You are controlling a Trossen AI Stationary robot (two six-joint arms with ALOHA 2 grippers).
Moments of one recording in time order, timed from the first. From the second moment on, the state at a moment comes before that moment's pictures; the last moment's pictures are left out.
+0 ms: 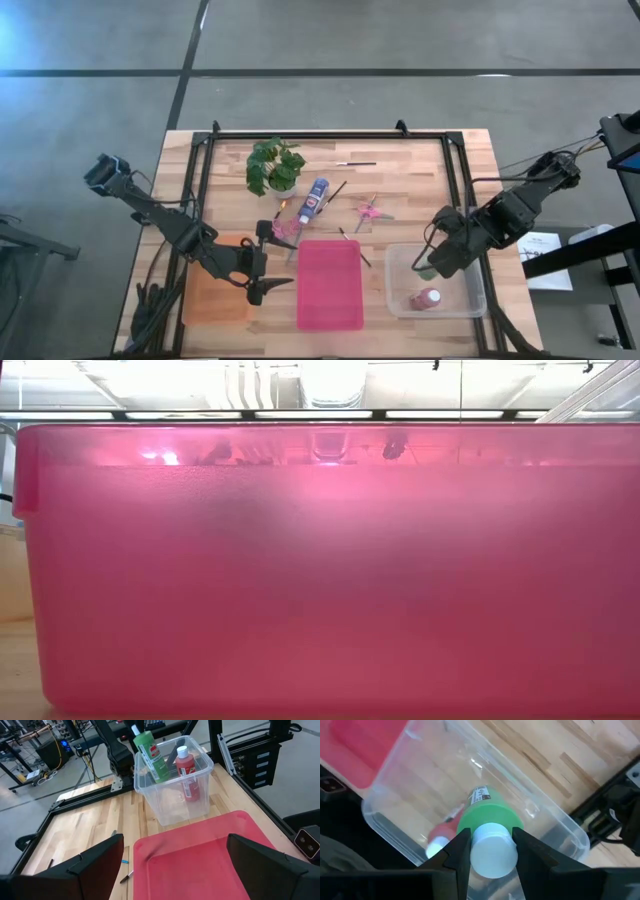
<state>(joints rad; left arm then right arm) -0.59 1.27 0.91 -0.07 -0.52 0.07 0.63 1.25 1.44 -1.57 0.03 1.53</state>
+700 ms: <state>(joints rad) -0.59 1.27 0.91 -0.07 -0.51 0.06 0.93 1.23 1.30 -1.57 0.08 1.88</state>
